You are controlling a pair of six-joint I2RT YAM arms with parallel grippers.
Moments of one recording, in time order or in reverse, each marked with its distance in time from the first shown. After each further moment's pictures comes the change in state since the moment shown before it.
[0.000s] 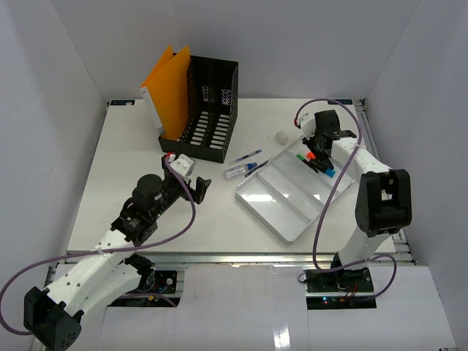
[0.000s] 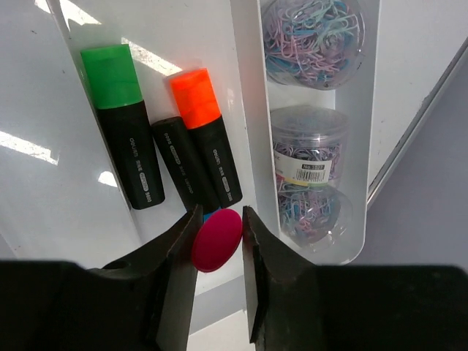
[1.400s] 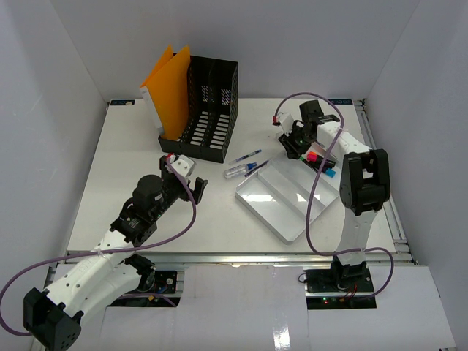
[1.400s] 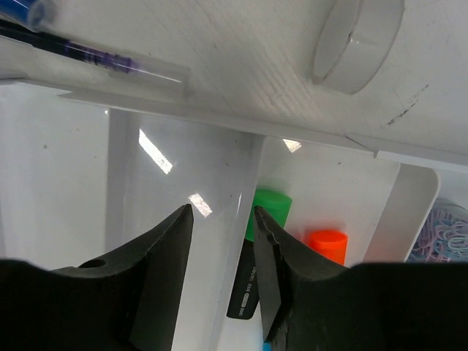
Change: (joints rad) left arm 0.000 -0.008 -0.002 -0.038 -0.057 0.035; right arm 0.057 0.259 0.307 -0.192 -0.463 -0.088
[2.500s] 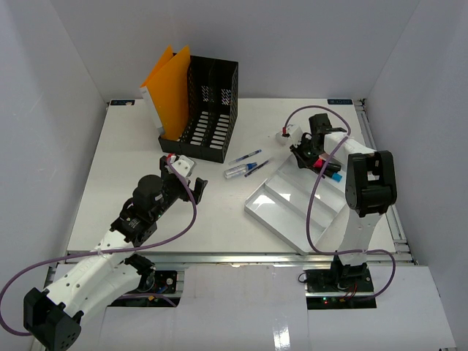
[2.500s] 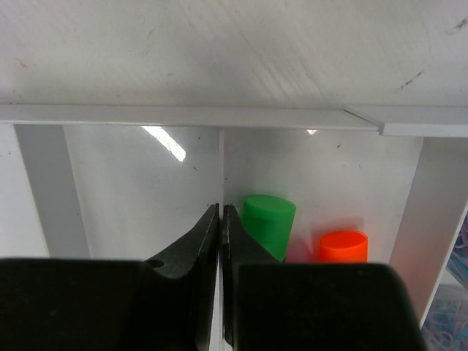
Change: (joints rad) left arm 0.000 0.000 -0.001 -0.005 -0.003 0.006; right arm -0.079 -0.027 -0.204 0.105 0.002 -0.016
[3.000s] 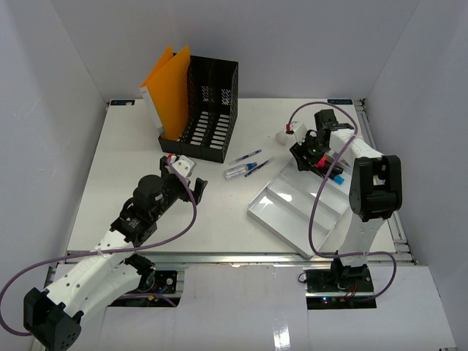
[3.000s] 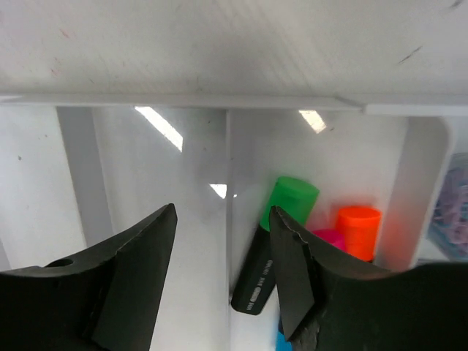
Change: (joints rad) left arm 0.000 0.000 0.000 -0.007 0.000 0.000; right arm -0.017 -0.064 0.038 -0.119 -0.039 -0.030
